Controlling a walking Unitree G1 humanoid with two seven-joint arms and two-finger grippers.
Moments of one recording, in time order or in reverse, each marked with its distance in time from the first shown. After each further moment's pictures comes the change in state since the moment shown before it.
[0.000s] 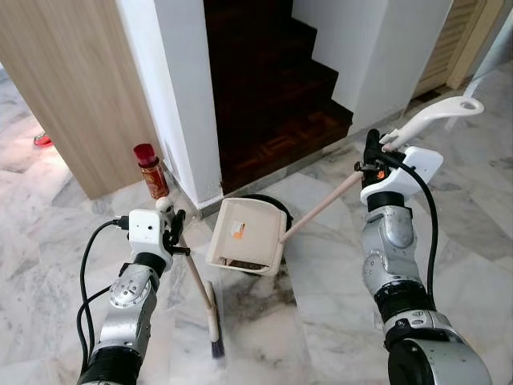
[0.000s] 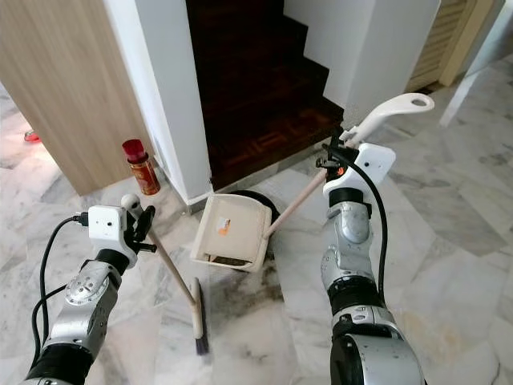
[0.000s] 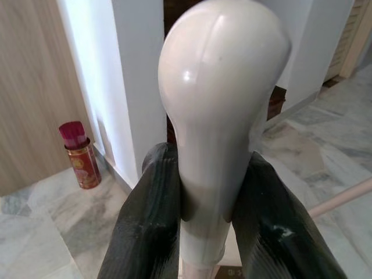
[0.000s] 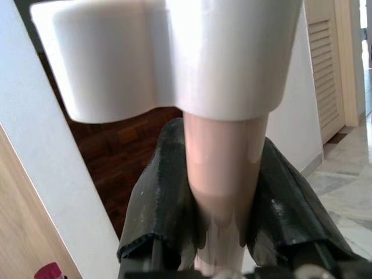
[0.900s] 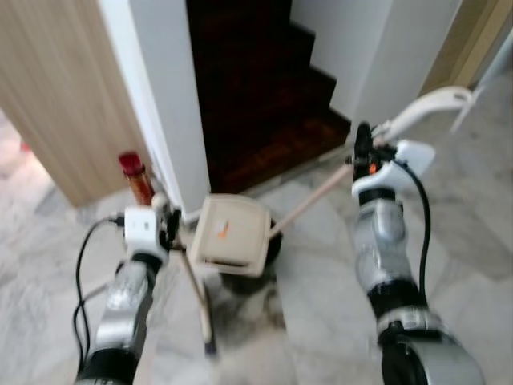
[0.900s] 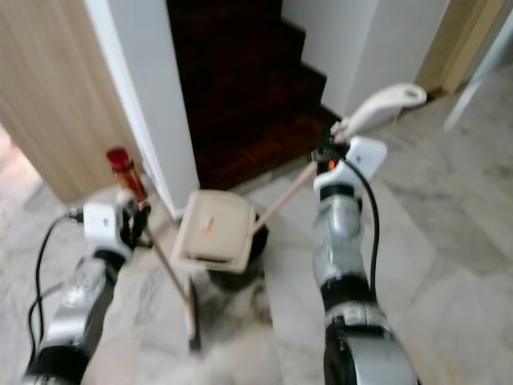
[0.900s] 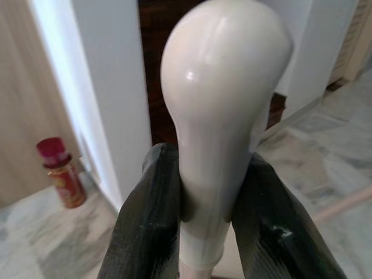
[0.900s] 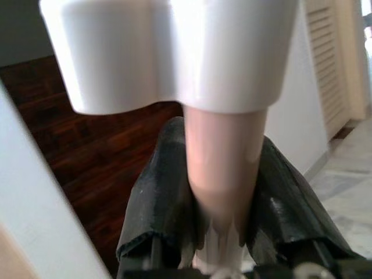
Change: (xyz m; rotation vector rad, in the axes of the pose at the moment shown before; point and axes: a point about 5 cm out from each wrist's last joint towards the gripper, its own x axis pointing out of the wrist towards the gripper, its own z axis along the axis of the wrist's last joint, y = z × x) left arm 0.001 -0.005 0.000 0.002 -0.006 -0.011; right arm -0.002 -0.004 0.001 0.021 -0.003 -0.022
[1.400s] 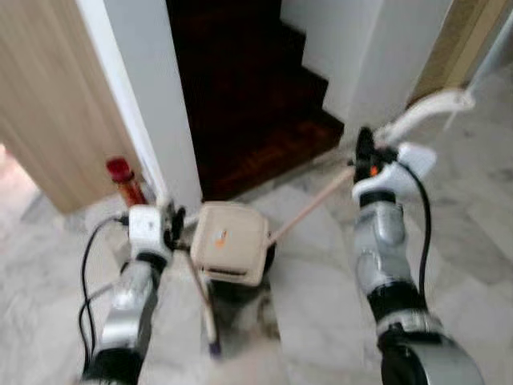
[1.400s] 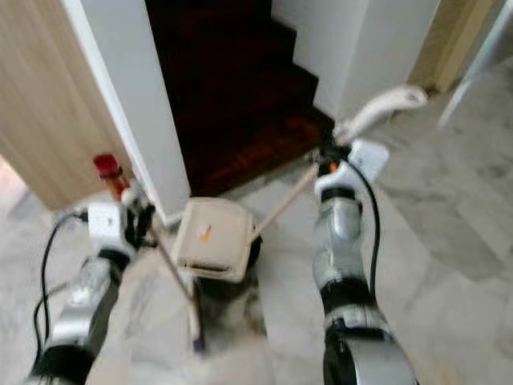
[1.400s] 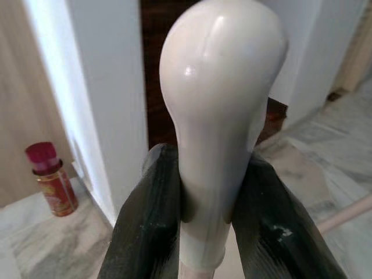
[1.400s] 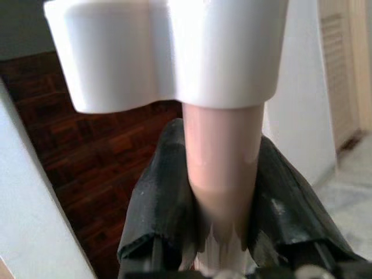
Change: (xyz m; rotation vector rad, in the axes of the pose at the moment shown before) left arm 0.001 0.000 0.004 0.000 -0.016 -0.001; right arm 0.004 0.007 0.004 0.006 -0.010 0.014
